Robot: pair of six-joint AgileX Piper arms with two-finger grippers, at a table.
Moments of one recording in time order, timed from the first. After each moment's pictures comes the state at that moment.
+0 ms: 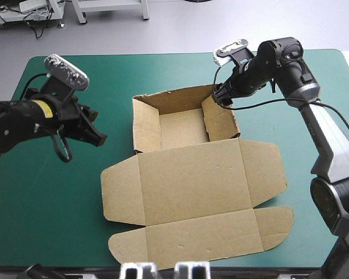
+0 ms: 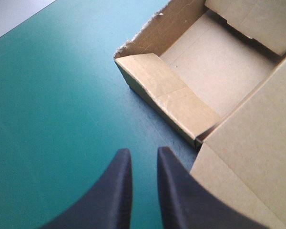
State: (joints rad) left arm -0.42 1.19 -1.57 0.03 1.25 0.22; right arm 0.32 1.82 -1.96 0.13 1.24 -0.25
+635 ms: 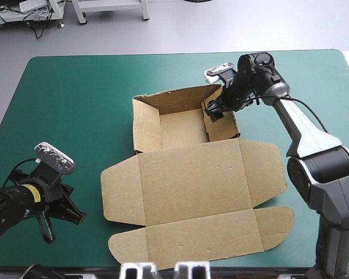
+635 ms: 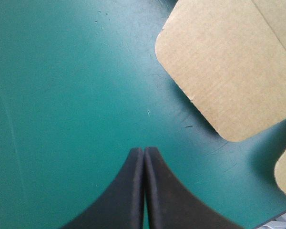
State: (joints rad) left arm -0.42 0.78 -0.93 0.10 1.25 0.14; right arm 0.32 2.04 -1.96 0.15 1.24 -0.24
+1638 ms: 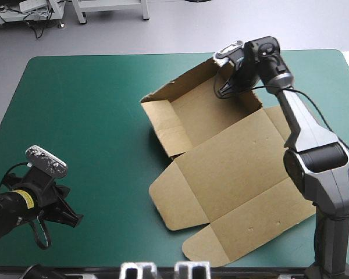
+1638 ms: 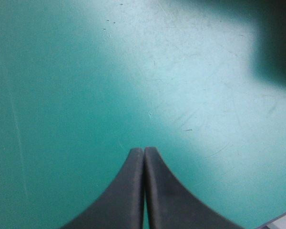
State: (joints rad) left arm -0.42 0.73 -0.92 0.10 1.25 0.11; right arm 0.27 2.13 -2.22 -0.06 1.25 -0.29
